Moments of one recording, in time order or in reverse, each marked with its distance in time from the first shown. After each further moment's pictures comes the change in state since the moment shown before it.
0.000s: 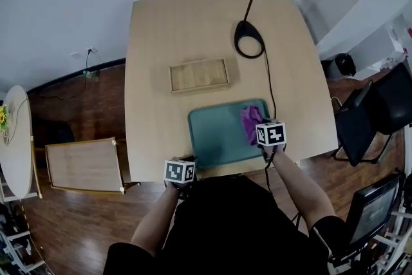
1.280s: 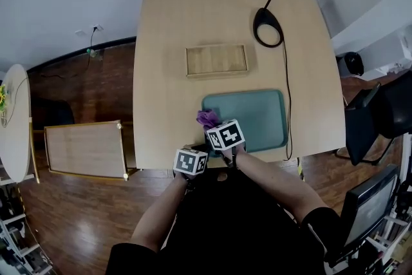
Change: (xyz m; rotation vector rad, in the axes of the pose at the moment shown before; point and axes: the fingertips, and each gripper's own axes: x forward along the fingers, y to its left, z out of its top) left arm -0.003 -0.007 0.001 0.035 -0.004 -0.058; right arm 0.045 0.260 -0.014 -0.137 0.167 0.366
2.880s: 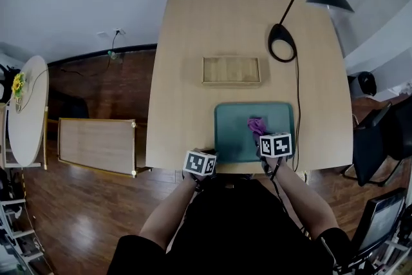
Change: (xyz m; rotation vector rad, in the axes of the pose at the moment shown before) left arm 0.008 0.003 0.004 -0.053 -0.032 0.044; right arm -0.084 -0.128 -0.038 0.136 -0.103 -0.136
